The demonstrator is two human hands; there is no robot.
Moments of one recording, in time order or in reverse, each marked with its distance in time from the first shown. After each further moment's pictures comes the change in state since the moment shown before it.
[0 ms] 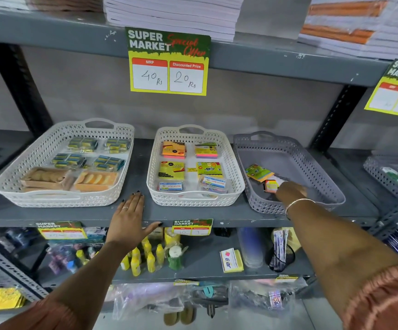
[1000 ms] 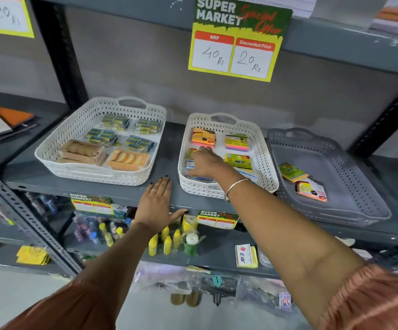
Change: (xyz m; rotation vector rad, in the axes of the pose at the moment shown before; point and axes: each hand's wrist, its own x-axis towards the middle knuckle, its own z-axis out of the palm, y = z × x) left_hand 0.000 0.001 -0.001 0.019 0.046 0.043; right_hand -0.113 -0.232 0.002 -0.050 0.096 -0.977
